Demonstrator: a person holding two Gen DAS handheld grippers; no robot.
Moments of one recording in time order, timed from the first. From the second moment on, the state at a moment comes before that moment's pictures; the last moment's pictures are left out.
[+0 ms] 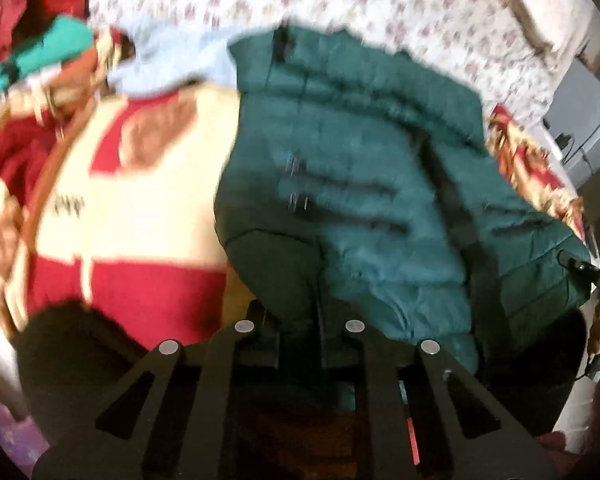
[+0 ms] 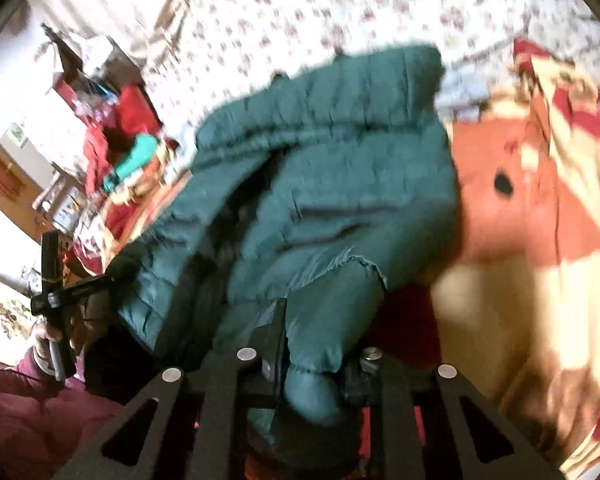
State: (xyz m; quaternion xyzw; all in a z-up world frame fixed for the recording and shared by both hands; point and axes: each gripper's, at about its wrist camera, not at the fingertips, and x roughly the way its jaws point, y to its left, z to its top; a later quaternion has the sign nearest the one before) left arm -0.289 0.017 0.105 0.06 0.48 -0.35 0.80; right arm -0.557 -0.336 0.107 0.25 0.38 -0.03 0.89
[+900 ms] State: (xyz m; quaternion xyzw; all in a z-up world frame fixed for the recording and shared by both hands) left arm -0.122 -0.104 0.188 -0.01 0.36 -0.27 0.89; right arm -0.384 -0.479 0.166 0.26 0.27 -0.15 0.92
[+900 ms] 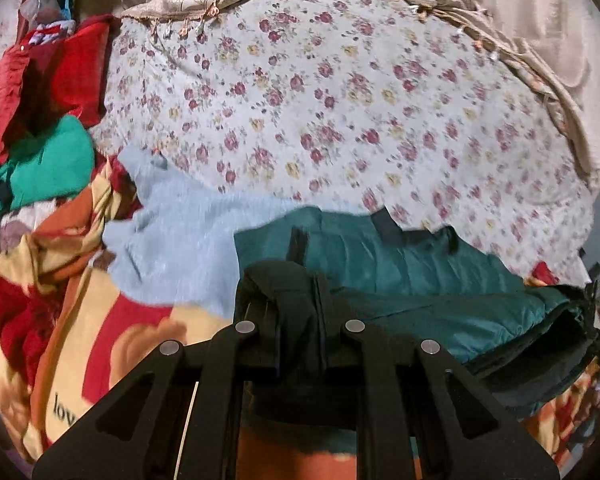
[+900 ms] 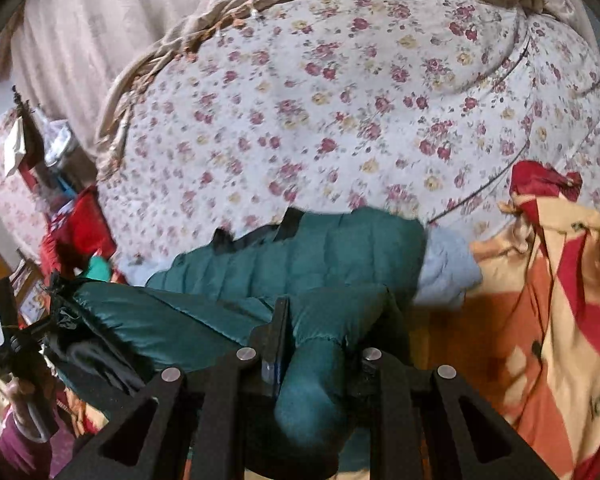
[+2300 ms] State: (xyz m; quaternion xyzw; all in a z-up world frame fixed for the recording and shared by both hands) left arm -0.030 -0.201 0.109 0.05 0.40 -0.21 0.89; right arm -0.173 -0.405 0.112 0.06 0.36 -0.11 0.92
